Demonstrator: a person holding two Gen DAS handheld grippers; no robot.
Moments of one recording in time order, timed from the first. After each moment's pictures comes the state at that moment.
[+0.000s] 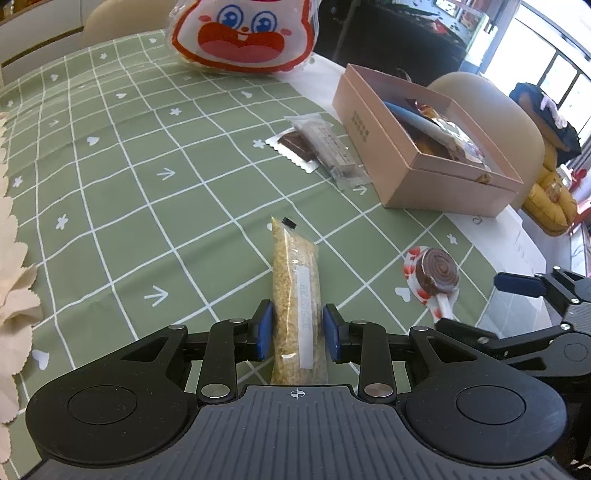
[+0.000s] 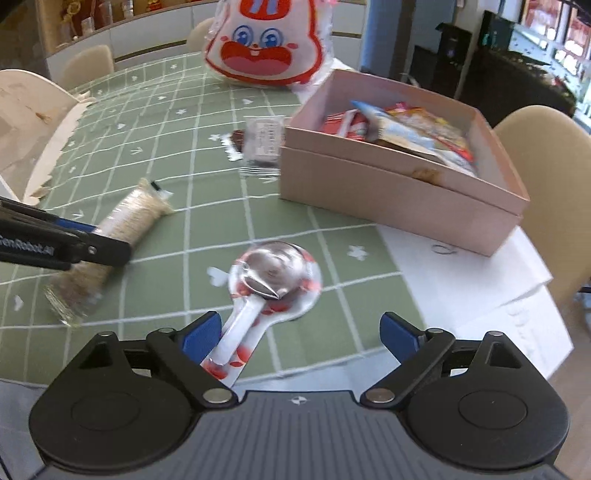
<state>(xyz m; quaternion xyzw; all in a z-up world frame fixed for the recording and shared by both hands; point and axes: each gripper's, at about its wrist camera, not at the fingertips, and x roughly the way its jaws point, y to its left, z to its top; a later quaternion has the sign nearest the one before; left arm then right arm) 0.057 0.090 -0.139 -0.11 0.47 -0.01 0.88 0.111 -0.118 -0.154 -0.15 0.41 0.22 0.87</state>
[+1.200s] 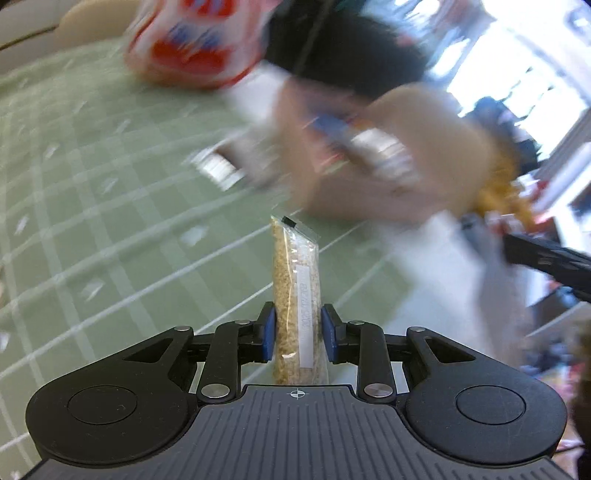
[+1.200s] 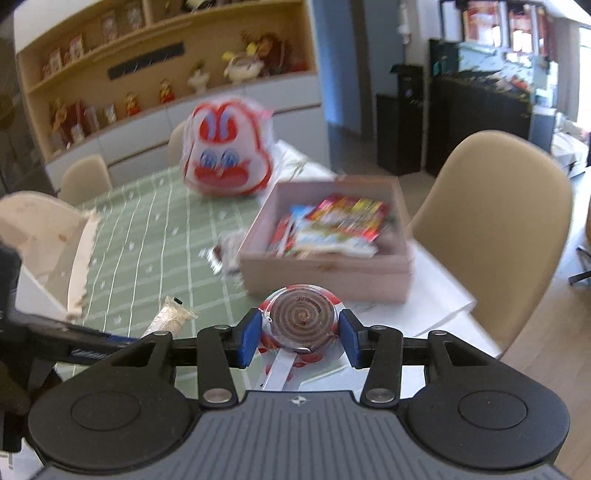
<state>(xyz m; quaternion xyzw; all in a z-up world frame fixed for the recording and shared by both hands) 0.044 0.053 -0.095 -0.15 0.43 -0.09 0.88 0.082 -0.213 -0.045 -0.02 0.32 0.21 0.92</state>
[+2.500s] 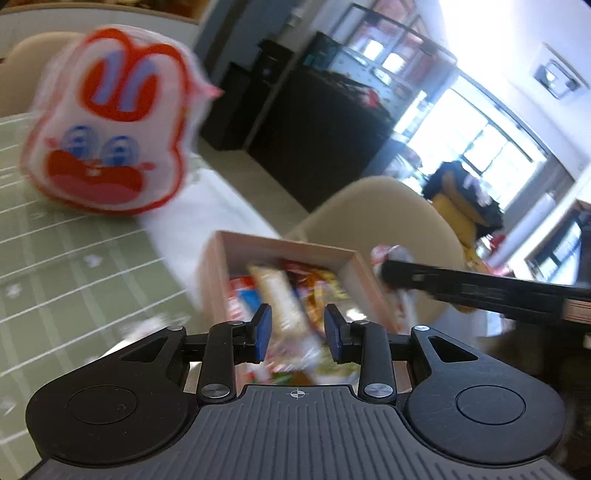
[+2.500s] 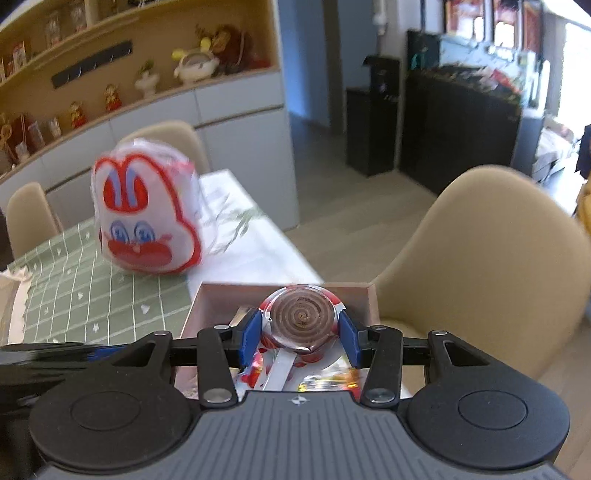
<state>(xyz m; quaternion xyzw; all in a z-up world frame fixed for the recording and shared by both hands) 0.210 0.063 -0.089 -0.21 0.35 -0.12 0.91 0.303 -0.152 -0.029 -0.04 0.36 0.17 0.92</state>
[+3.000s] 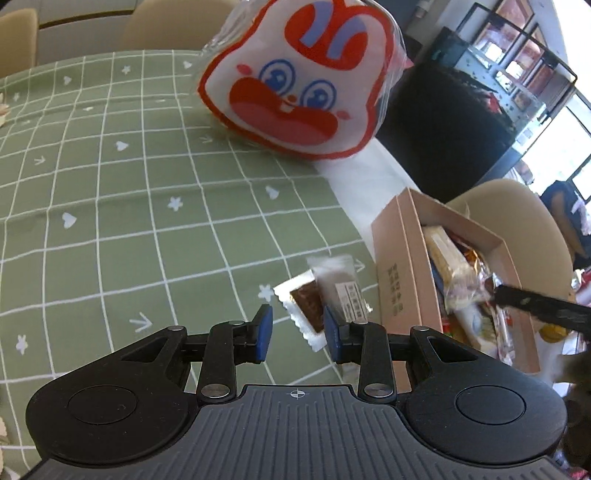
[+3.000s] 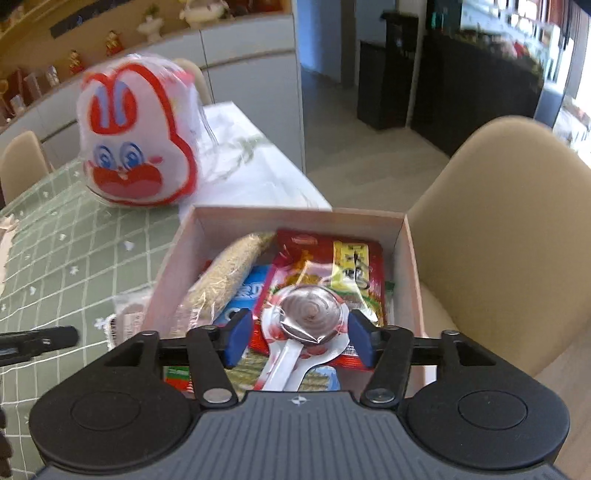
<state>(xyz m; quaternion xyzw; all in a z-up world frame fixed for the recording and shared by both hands) 0.171 0.128 -0.138 -0.22 0.42 0.06 0.88 0.303 -0.138 -0.079 -0.07 0.41 0.17 0.89</state>
